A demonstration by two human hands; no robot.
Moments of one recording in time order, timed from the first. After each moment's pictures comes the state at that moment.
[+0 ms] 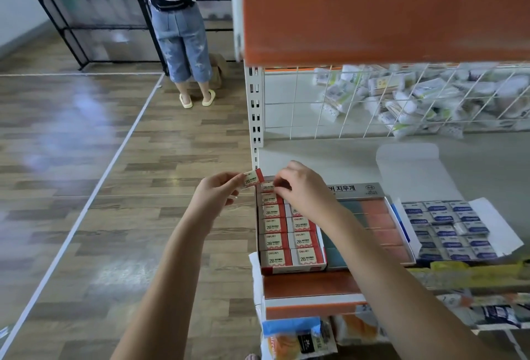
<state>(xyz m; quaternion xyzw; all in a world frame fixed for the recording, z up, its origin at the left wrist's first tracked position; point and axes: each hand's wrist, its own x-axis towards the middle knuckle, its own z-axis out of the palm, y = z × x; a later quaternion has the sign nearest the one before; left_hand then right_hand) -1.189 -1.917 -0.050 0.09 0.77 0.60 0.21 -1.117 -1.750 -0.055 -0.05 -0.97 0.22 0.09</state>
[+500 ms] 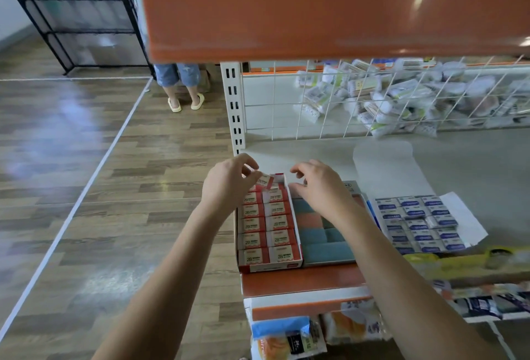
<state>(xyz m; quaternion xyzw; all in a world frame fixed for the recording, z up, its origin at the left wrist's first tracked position) -1.182 -1.864 -0.039 0.27 0.91 0.31 0.04 -1.084 -1.707 -0.044 -0.14 -0.96 0.21 0.09</state>
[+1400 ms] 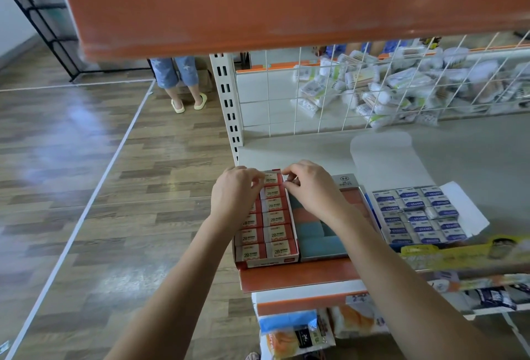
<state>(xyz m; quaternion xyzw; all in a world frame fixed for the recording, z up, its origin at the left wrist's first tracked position) -1.157 -1.854 -0.054 0.30 0.92 0.24 -0.03 -1.081 -1.711 -0.055 -0.12 -0.95 0.27 0.11</state>
